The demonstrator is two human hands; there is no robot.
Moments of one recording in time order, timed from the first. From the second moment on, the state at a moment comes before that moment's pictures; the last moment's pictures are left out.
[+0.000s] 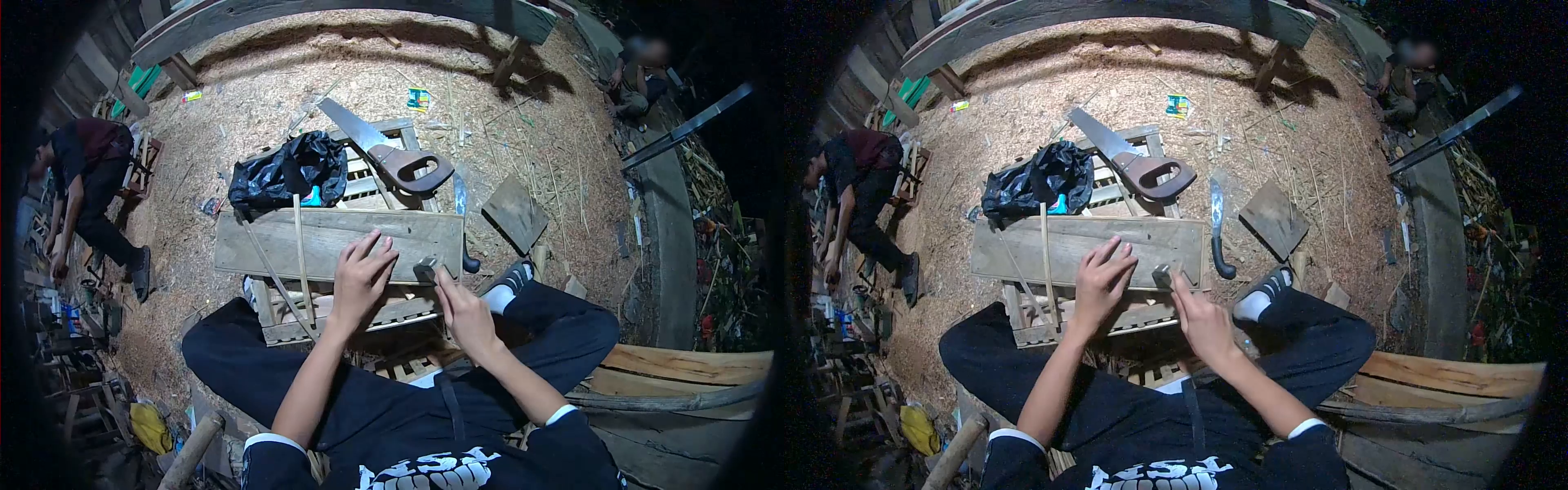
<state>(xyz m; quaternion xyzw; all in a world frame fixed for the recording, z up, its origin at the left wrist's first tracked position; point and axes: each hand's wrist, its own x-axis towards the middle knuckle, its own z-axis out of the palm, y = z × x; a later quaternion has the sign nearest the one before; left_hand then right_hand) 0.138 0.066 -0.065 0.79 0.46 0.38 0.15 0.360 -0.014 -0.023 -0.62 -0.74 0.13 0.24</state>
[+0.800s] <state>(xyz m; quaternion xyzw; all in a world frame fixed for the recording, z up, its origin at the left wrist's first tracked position) 0.136 0.065 -0.065 0.79 0.46 0.37 0.16 0.361 -0.006 0.020 -0.60 -0.73 0.13 0.30</state>
